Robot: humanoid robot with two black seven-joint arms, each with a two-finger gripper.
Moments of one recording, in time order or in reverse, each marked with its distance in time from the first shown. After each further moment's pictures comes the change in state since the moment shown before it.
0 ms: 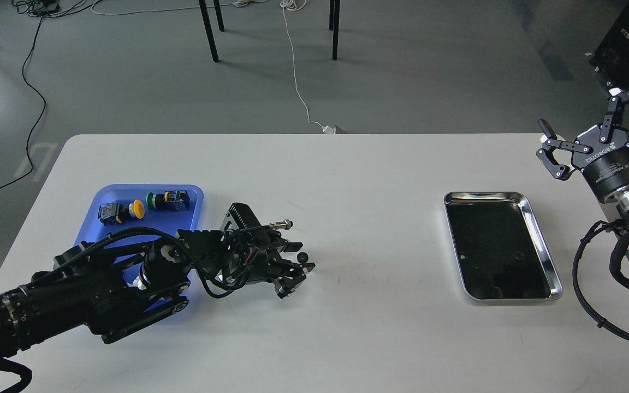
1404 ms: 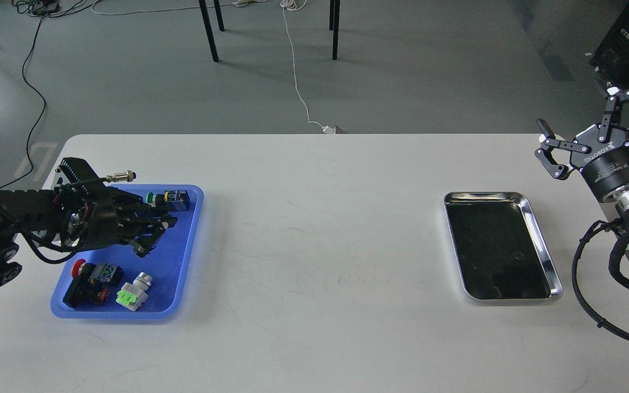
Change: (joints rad) left arm 0.040 0.587 -0.081 -0.101 -0.092 0.047 -0.168; right arm 0.002 0.001 0.000 -0.001 -0.006 0.000 0.000
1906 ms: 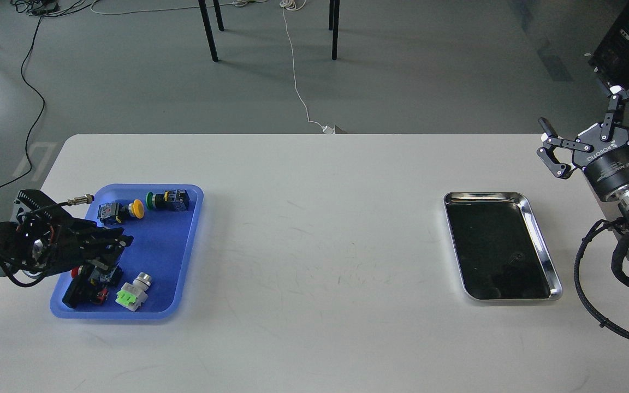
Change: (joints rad) left arm 0.082 -0.079 0.002 0.272 -0.033 0.091 -0.021; right arm 0.000 -0.009 0.001 0.004 0.000 0.000 0.000
